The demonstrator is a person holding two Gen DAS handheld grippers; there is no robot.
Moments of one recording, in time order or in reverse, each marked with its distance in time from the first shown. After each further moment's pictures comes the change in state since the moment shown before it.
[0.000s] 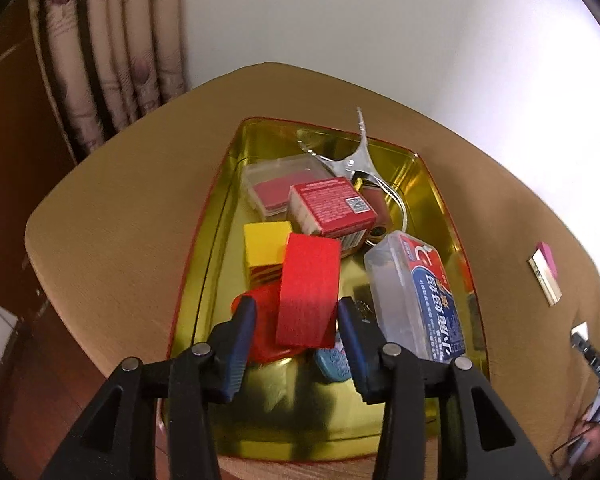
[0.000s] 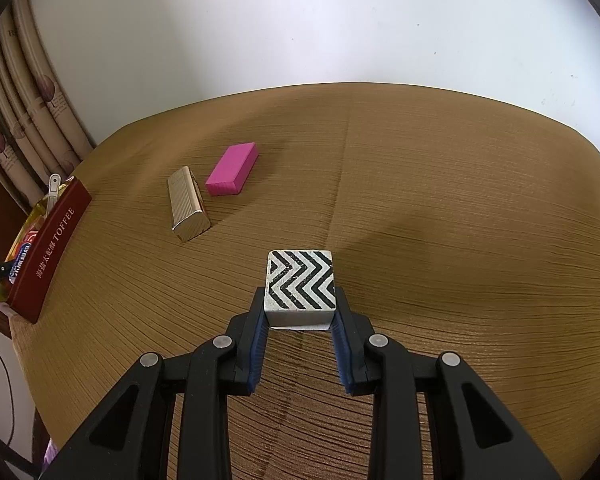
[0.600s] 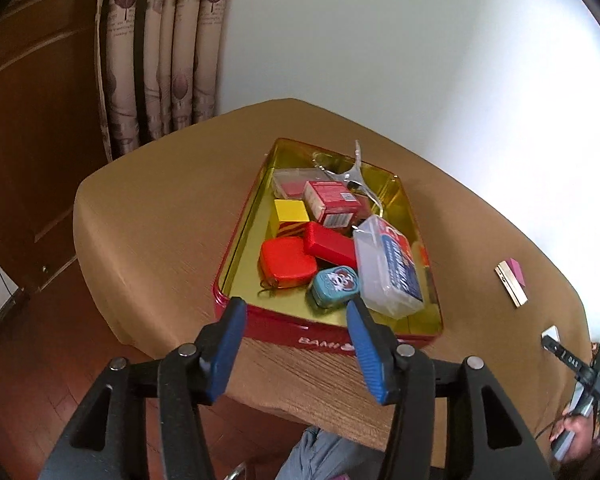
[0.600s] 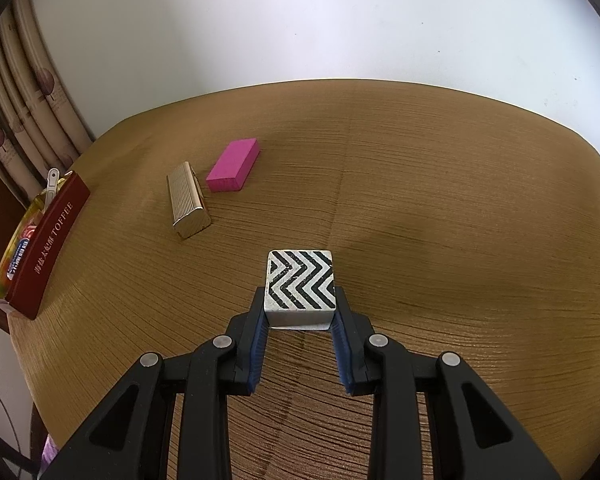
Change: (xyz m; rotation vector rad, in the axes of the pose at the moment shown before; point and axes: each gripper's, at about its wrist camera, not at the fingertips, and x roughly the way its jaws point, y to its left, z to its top) left arm -0.082 0.003 -0.063 -0.078 -0.153 -0.010; right arm 0.000 0.003 0.001 -0.015 0.023 -0.008
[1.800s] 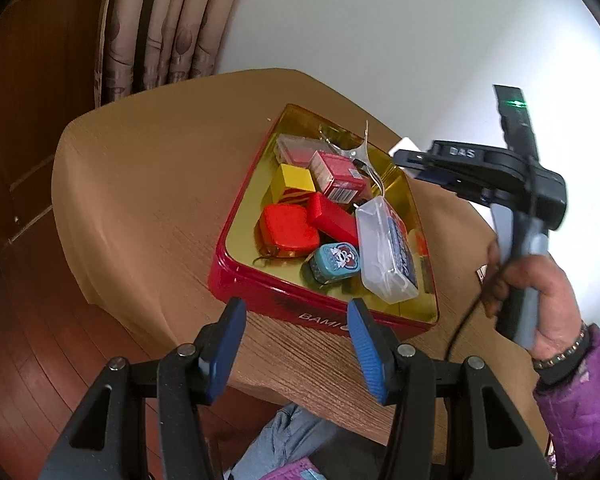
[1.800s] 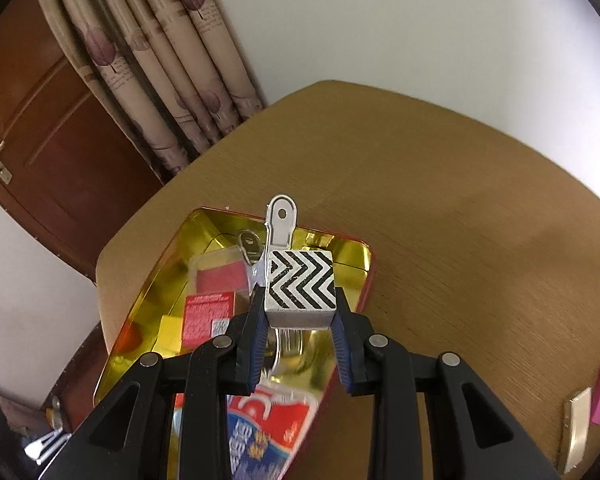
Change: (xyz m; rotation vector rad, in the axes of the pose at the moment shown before) left arm 0.015 0.027 -0.010 -0.148 0.106 -0.116; right arm 0.090 0.350 0.116 -0.335 0.162 0.364
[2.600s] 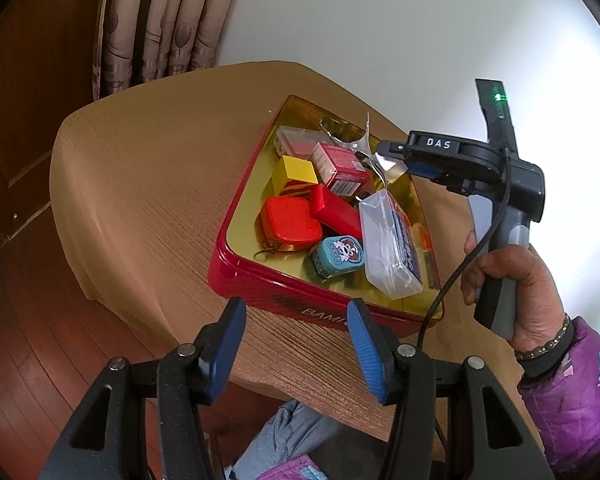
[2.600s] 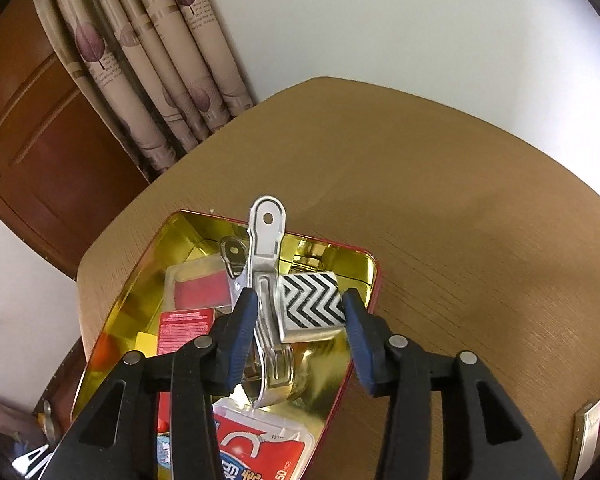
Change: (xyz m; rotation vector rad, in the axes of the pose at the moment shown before) left arm 0.004 0.001 -0.001 -0.002 0.026 0.001; right arm 0.021 0.004 0.002 -0.007 -0.021 -0.035
